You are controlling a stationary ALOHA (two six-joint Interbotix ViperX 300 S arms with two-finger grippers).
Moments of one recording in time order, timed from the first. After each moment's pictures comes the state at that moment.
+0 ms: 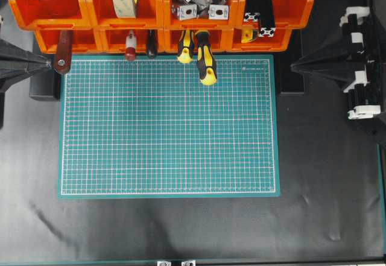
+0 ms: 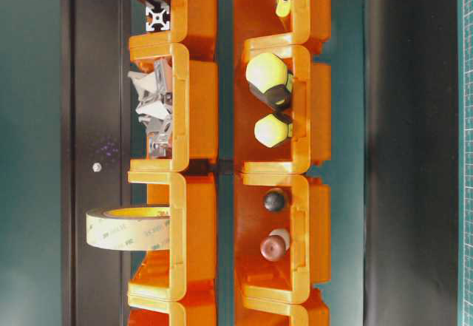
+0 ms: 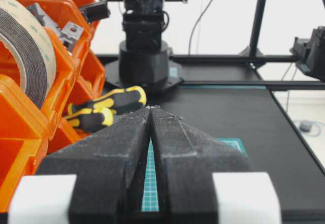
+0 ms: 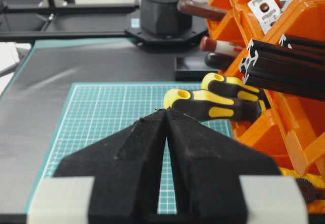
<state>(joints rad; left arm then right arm) 0.00 -0.97 1.17 0.00 -0.29 0.00 0.00 -0.97 1.19 0.00 -0.10 0.00</state>
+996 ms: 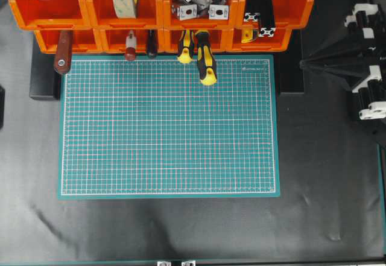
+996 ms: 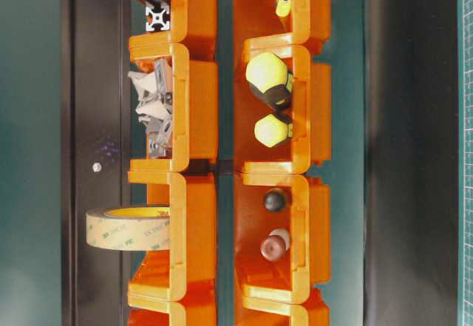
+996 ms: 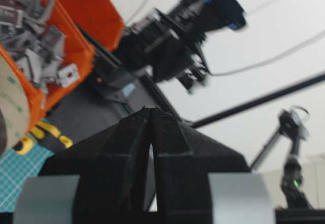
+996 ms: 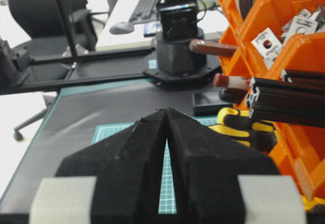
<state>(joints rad) 0.17 -0.60 0.28 0.06 0.56 -0.97 0.02 -1.01 1.19 0.00 -0.16 0.10</state>
